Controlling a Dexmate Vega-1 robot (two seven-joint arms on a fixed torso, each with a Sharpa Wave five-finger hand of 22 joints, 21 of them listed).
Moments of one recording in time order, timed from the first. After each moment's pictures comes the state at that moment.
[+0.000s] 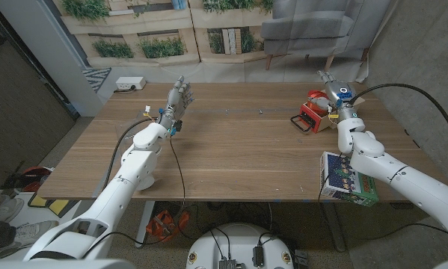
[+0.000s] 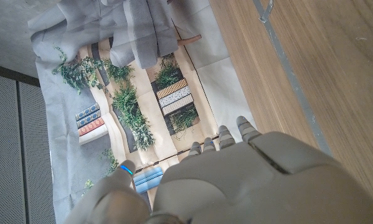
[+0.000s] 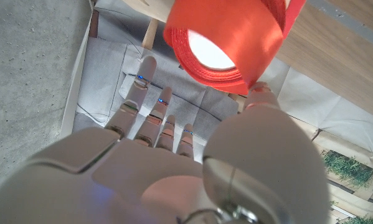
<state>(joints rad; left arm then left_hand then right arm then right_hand) 0.82 0.35 0.18 -1.34 -0.40 -0.15 -0.17 0.00 0.06 0.38 0.20 0.32 -0.17 -0.01 0.18 0.17 -0.17 -0.01 0.20 0.18 -0.18 0.03 0.19 0.18 -0.17 0.07 0.27 0.20 -0.75 -0.82 -0.60 -1.55 -0.68 -0.42 -0.48 0.82 -0.08 0.09 0.08 0.35 0.11 -0.12 0.18 0.20 0.15 -0.03 0.18 0.24 0.44 -0.05 0.19 0.52 0.41 0.09 0.93 0.17</state>
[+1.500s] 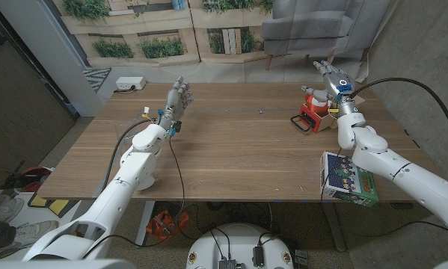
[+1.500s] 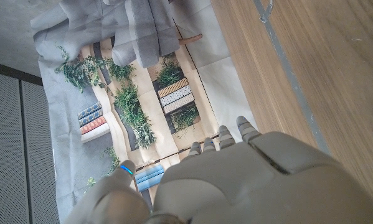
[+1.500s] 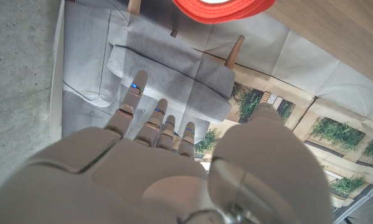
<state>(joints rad) 0.84 0.36 0.17 -1.36 -0.41 -0.16 -0.16 0.00 0.06 0.38 0.20 0.32 -0.17 -0.01 0.18 0.17 -0.17 -0.01 0.20 0.18 -0.18 0.03 0.19 0.18 -0.17 0.07 0.27 0.20 -0.75 -0.84 -0.56 -1.59 -0.67 -0.33 -0.53 0.68 -0.05 0.03 0.14 0.38 0.15 -0.14 0.22 0.20 0.16 -0.02 0.21 0.22 0.28 -0.04 0.20 0.47 0.26 0.14 0.78 0.17</state>
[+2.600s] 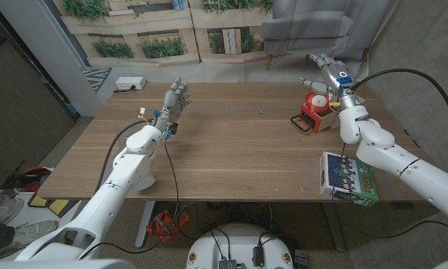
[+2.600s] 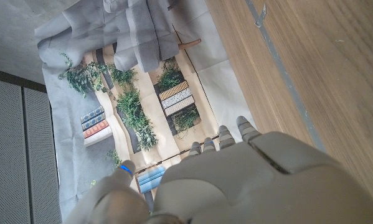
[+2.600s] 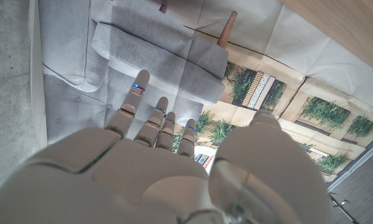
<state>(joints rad) 0.88 0.41 0.17 -1.44 -0.42 -0.13 -0.17 0.00 0.06 0.38 0.20 0.32 -0.17 -0.01 0.18 0.17 -0.17 -0.01 0.20 0.18 -0.18 0.03 0.19 0.18 -0.17 0.07 0.26 0.20 -0.76 -0.87 -0.51 -1.67 -0.68 -0.28 -0.49 0.62 -0.03 0.02 0.15 0.38 0.18 -0.13 0.22 0.20 0.21 0.00 0.22 0.21 0.30 -0.04 0.21 0.44 0.29 0.12 0.76 0.17</state>
